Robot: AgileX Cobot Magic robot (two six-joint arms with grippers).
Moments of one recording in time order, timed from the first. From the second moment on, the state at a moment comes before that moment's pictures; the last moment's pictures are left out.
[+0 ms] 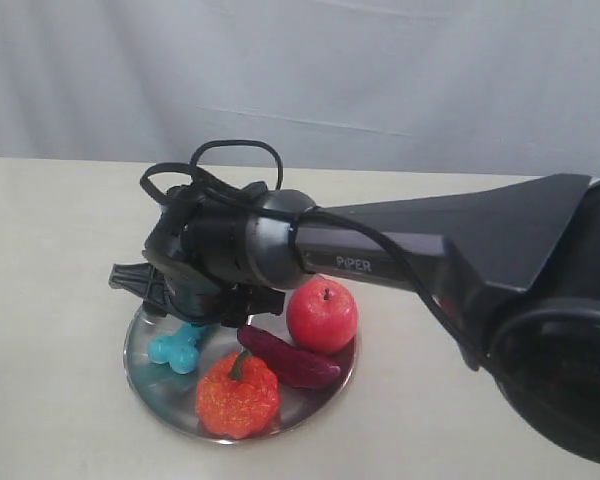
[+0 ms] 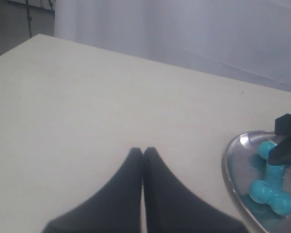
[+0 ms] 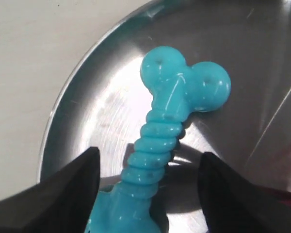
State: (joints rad) left arm 0.08 0.00 0.00 -0.03 0.35 -0.17; right arm 0.52 2.26 -1.72 -0.46 0.70 1.28
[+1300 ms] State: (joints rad) left arm 0.08 0.00 0.00 -0.03 0.35 -0.17; right arm 0.52 2.33 -1.72 -0.59 0.63 1.42
